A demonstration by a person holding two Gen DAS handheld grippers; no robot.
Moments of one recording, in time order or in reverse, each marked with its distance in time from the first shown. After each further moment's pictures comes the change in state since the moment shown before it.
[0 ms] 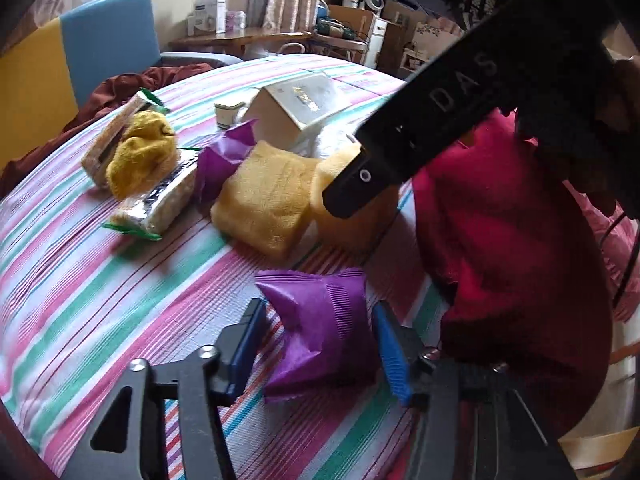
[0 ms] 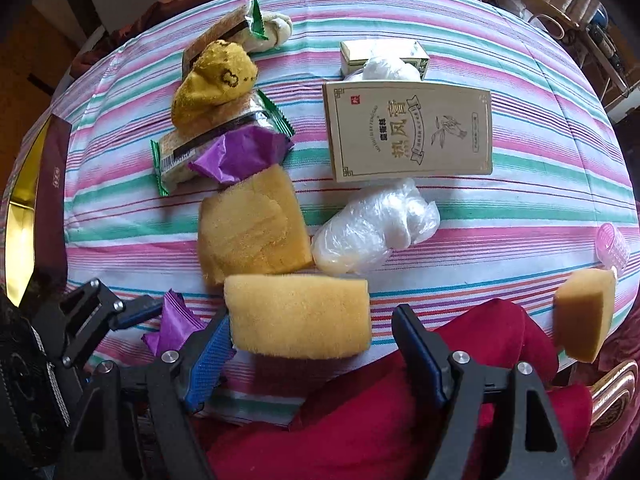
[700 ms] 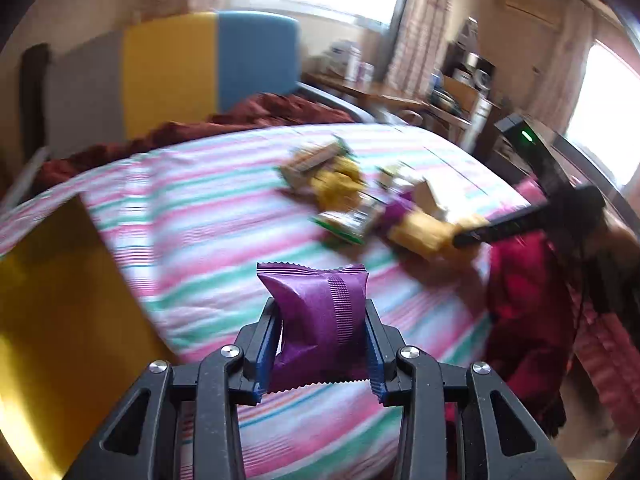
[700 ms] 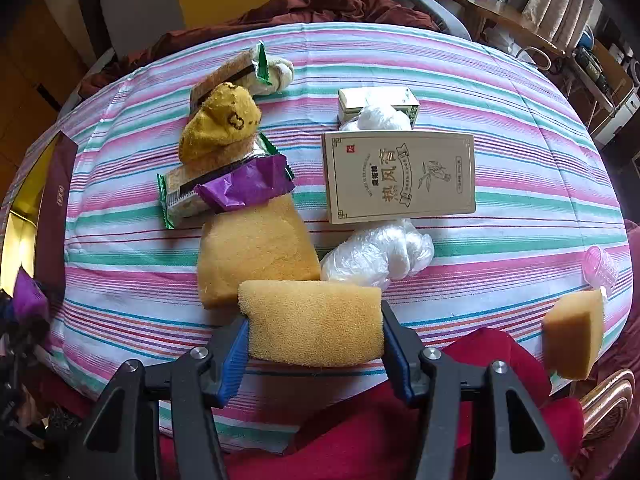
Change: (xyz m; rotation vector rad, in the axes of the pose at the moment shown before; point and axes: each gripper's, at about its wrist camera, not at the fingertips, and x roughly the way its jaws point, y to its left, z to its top) left arm -0.143 0.077 -0.055 -0.340 -0.209 0.283; right arm -0.018 -0.021 -0.004 -0.027 -0.173 -0.031
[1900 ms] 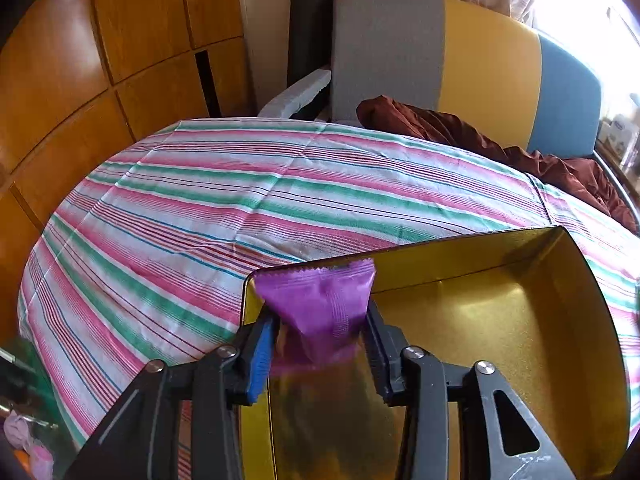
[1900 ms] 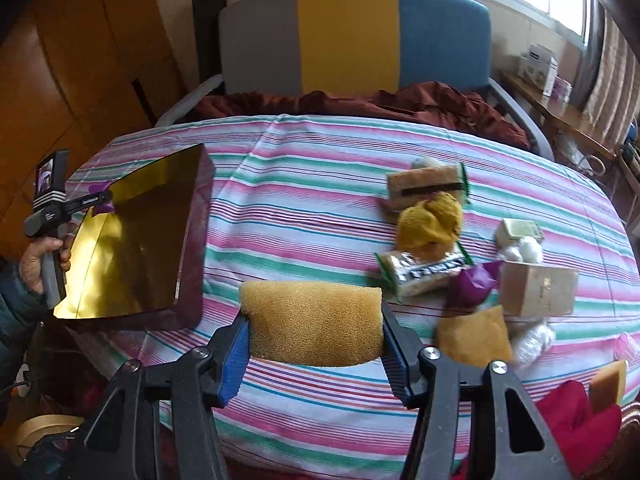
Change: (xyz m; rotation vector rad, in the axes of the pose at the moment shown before) left arm -0.030 0.339 -0.015 -0.477 0.060 0.686; right arm -0.037 0.215 0.001 -0.235 -0.264 0.143
